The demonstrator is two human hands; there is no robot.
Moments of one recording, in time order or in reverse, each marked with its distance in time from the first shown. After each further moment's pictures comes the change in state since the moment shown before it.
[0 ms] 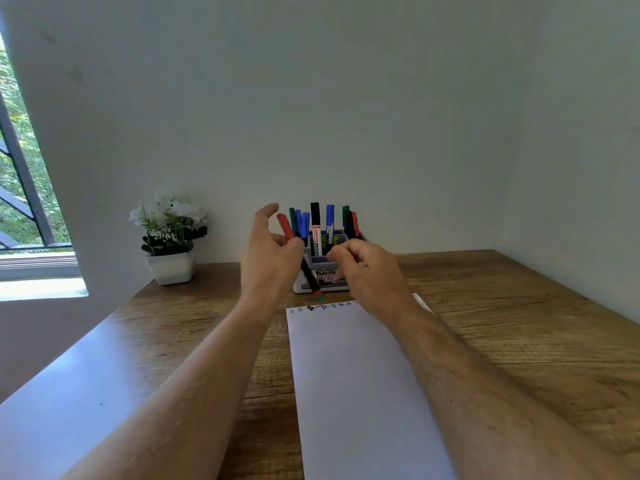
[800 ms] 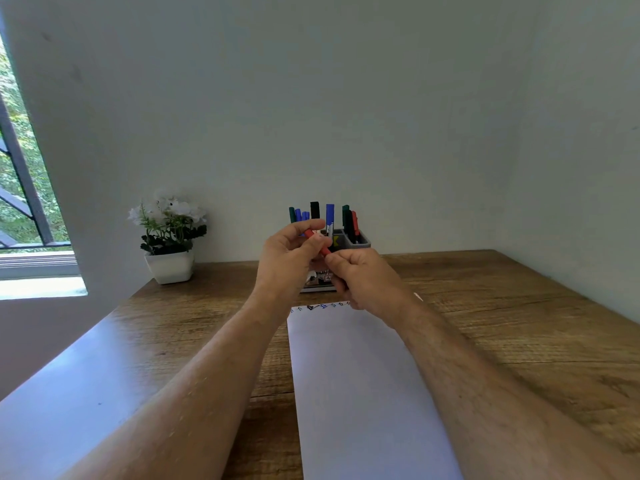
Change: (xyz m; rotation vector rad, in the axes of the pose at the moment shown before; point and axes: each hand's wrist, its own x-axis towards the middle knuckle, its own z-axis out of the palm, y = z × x) left_hand -0.008 -0.001 0.011 -0.518 -0.250 -0.052; right_hand -0.002 -0.013 -0.006 0.212 -0.252 0.184
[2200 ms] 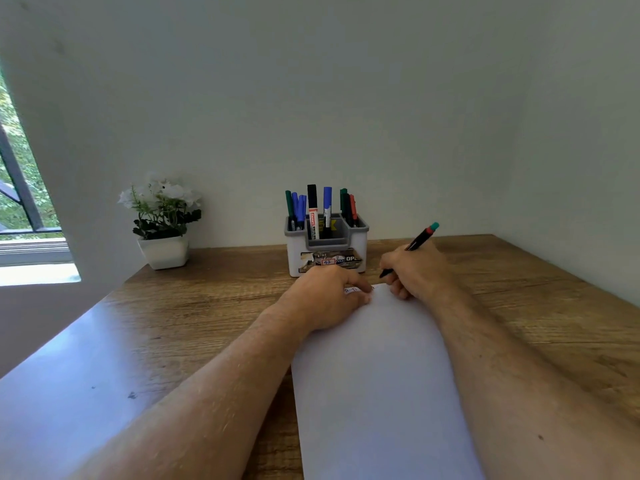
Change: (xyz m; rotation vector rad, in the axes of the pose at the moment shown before) left_hand -0.009 -0.043 0.018 1.164 -0.598 0.028; right_hand 0.003 0.040 -0.046 0.004 0.401 0.393
